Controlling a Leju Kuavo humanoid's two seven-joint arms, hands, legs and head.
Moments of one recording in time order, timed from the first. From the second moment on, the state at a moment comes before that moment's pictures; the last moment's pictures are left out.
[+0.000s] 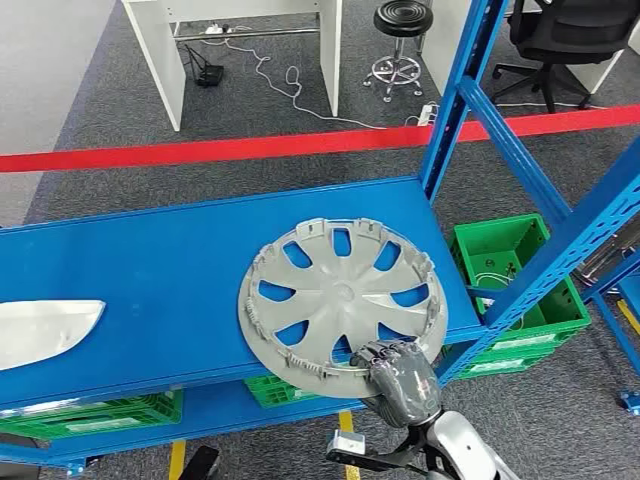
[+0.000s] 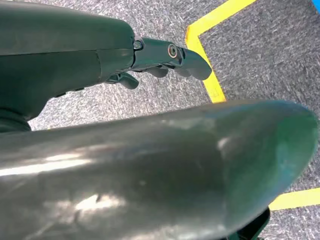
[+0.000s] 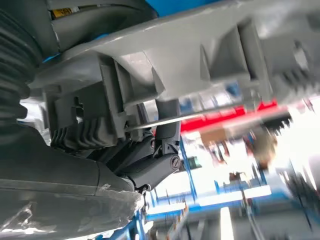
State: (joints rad) left arm -0.05 -0.24 0.73 -0.19 -0.85 0.04 -0.11; right arm -0.01 -0.20 0.64 -1.44 1.05 -0.62 -0.18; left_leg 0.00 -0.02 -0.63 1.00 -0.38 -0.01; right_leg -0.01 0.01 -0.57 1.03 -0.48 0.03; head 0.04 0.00
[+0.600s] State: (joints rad) left arm -0.05 -0.23 0.76 -0.19 -0.83 0.04 -0.19; right arm 0.00 -0.17 0.44 -1.67 0.04 -0.11 -0.29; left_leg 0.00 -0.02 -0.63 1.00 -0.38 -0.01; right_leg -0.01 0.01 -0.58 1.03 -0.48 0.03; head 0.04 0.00
